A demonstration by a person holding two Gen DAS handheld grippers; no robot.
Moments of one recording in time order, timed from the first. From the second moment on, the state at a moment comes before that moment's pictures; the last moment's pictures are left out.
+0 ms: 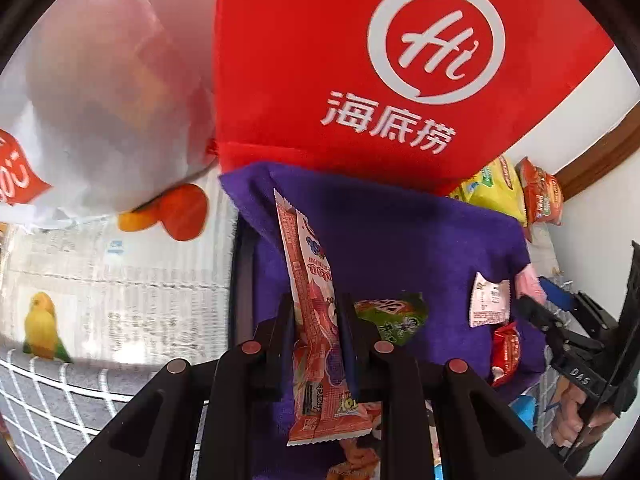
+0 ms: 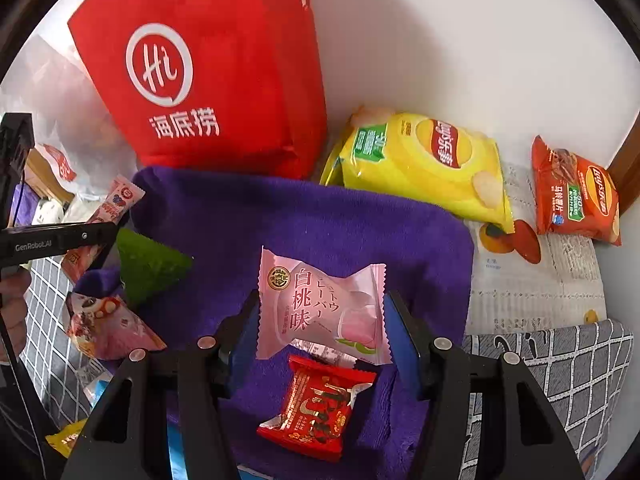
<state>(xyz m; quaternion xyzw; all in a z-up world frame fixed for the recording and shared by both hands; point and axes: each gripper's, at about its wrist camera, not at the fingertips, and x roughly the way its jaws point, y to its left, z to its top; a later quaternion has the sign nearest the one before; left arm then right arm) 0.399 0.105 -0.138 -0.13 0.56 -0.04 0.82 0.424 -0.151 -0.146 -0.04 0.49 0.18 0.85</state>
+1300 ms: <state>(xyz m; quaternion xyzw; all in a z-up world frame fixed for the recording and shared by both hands) 0.377 0.063 -0.091 -0.09 0.51 -0.12 0.85 0.385 -0.139 -0.073 0.00 0.42 0.15 0.89</state>
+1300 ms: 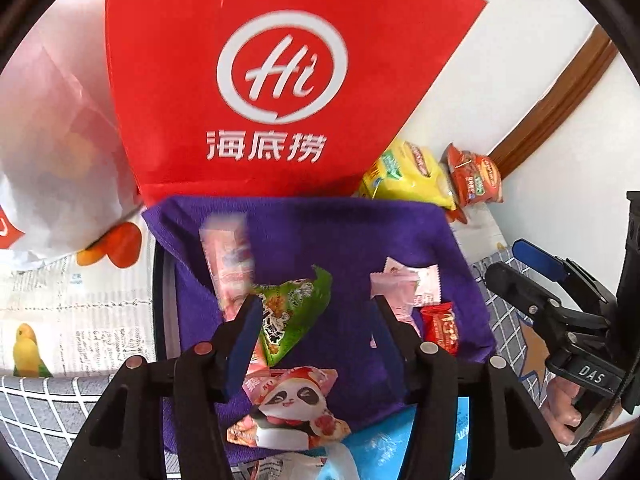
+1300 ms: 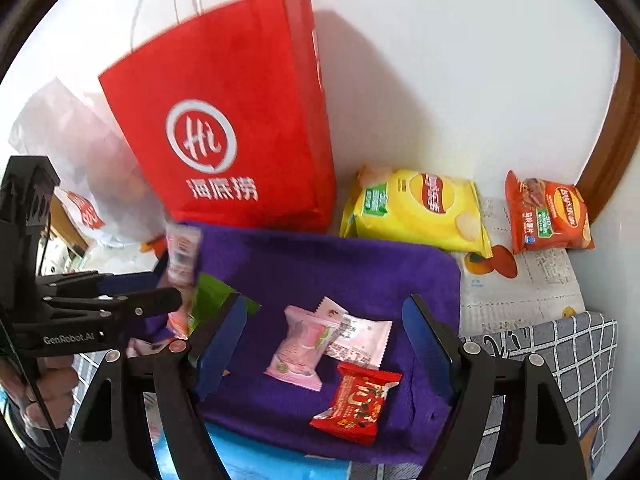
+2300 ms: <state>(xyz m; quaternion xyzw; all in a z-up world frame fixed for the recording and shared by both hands) 0.240 0.087 -0.017 -0.08 0.45 -0.11 0.88 0.161 -0.108 -0.095 -0.01 0.40 0.27 0.87</state>
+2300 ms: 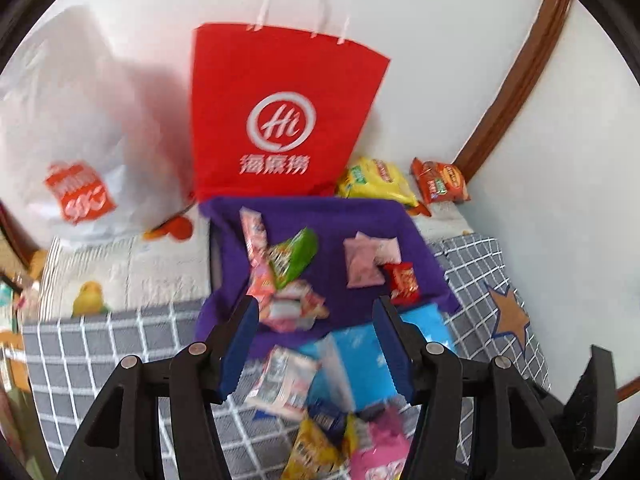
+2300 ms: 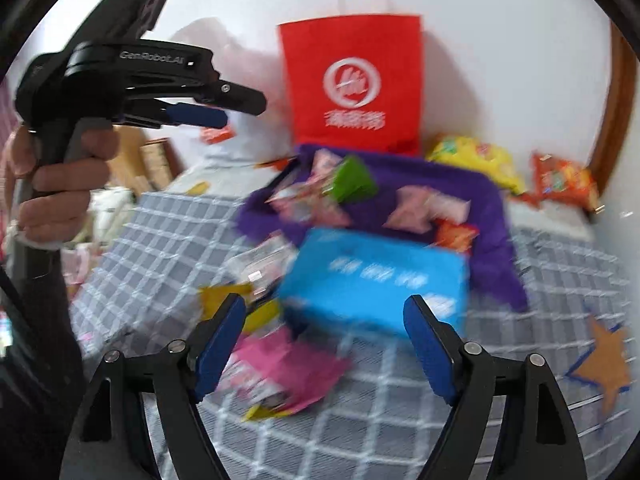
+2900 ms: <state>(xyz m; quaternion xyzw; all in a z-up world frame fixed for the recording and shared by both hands) 0.174 0.135 -0.084 -0.13 0.48 -0.08 0.87 0.149 -0.074 -0.163 -0.05 0.40 0.31 0.86</state>
